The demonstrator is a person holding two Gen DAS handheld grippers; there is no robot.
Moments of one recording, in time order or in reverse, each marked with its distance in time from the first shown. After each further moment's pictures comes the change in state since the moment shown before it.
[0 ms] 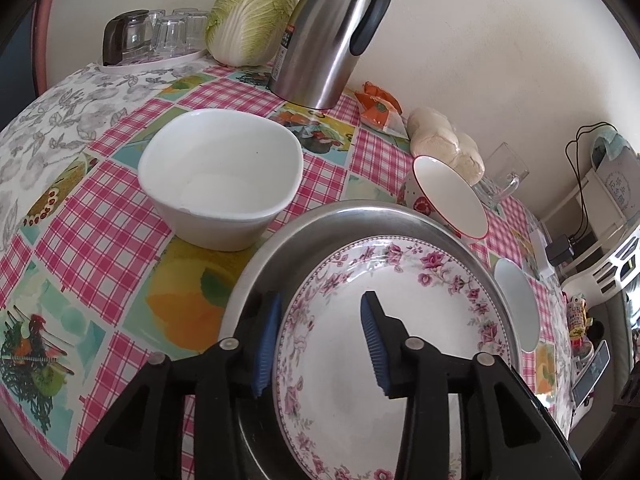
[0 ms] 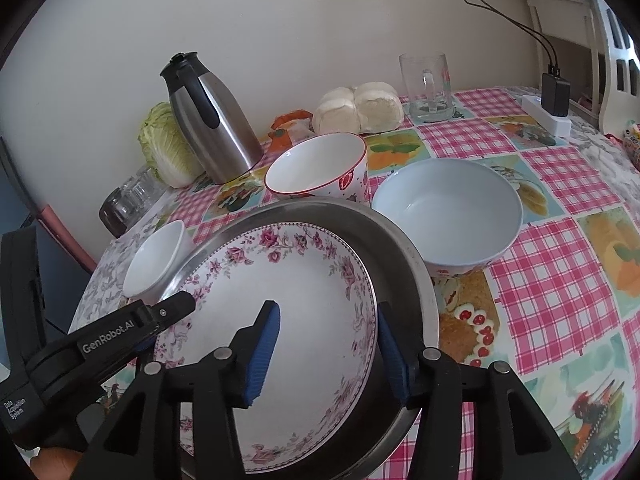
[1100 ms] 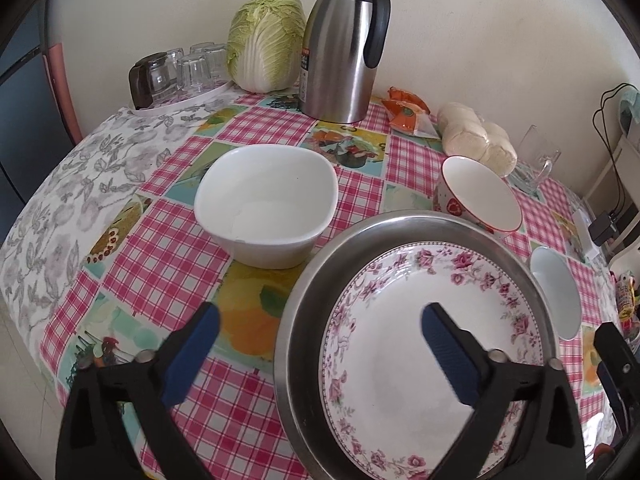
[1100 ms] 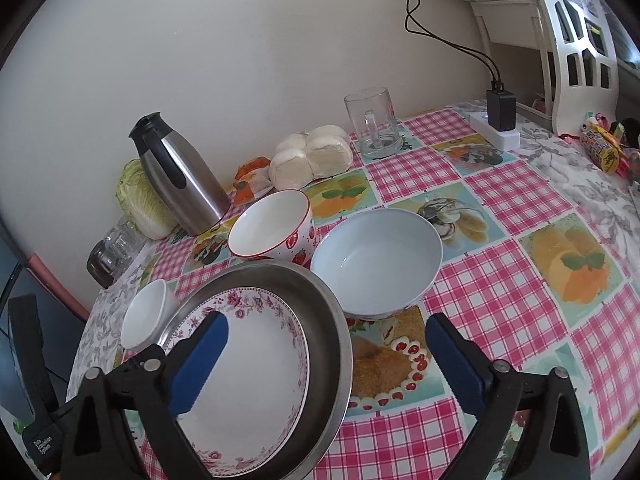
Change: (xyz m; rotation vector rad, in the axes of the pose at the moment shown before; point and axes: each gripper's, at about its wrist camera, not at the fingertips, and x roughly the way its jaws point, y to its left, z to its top) left arm -0.023 -0.007 0.005 0.105 -0.028 0.233; right arm -0.042 -0.033 0.026 0.117 -0.102 -0.072
